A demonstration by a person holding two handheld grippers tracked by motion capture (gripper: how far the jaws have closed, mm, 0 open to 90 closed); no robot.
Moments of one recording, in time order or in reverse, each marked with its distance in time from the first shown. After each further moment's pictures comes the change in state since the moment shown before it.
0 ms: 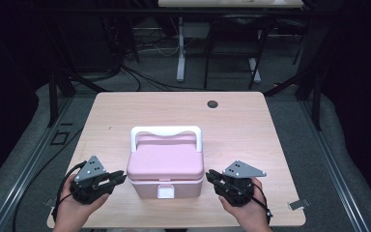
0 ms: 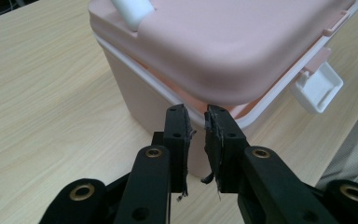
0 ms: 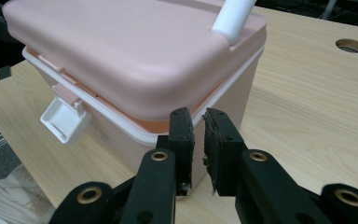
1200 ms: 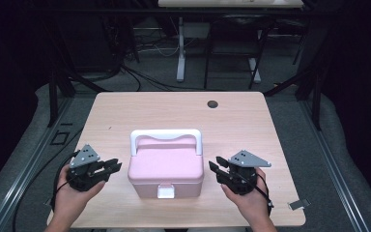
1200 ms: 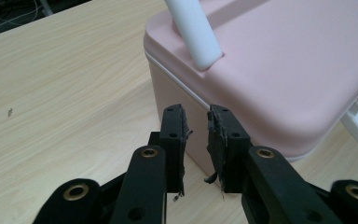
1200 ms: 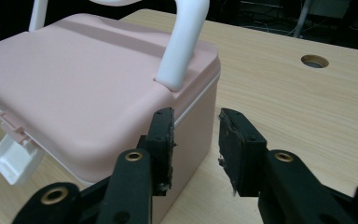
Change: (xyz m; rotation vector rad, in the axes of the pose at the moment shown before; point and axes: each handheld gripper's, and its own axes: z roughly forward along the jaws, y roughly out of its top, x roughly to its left) left arm 0.030 0.011 0.004 -0.028 0.056 -0.050; right arm -0.023 0.012 0.008 -0.057 -0.072 0.030
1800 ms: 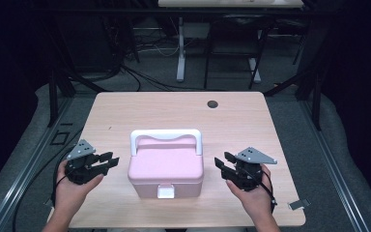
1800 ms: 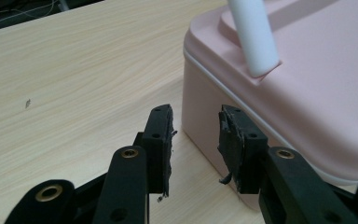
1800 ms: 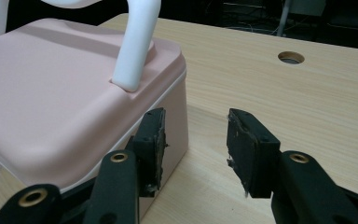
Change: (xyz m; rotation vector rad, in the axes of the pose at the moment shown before) left arm 0.023 -0.007 0.010 -0.010 0.039 -0.075; right arm -0.020 -0.004 0.002 -0.016 -0.049 0.041
